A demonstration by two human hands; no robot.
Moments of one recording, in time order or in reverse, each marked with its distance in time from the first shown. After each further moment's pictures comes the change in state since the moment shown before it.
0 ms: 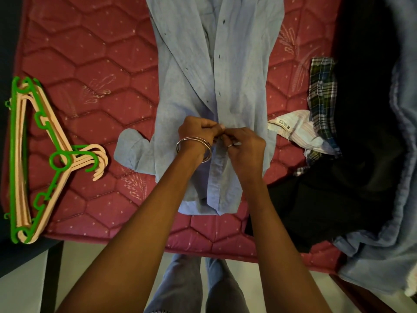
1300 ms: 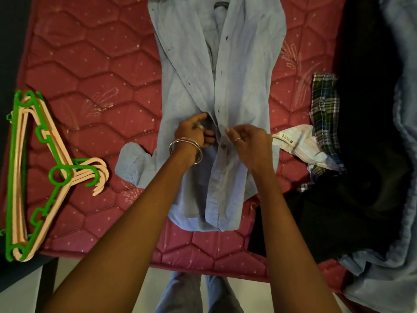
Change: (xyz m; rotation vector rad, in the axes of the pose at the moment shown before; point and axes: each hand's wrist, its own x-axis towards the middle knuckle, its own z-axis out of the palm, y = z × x) left_hand 0.054 -0.005 -0.008 -0.184 -0.021 -0.092; right_hand 0.049 -0.003 -0.006 0.090 -0.196 0.321
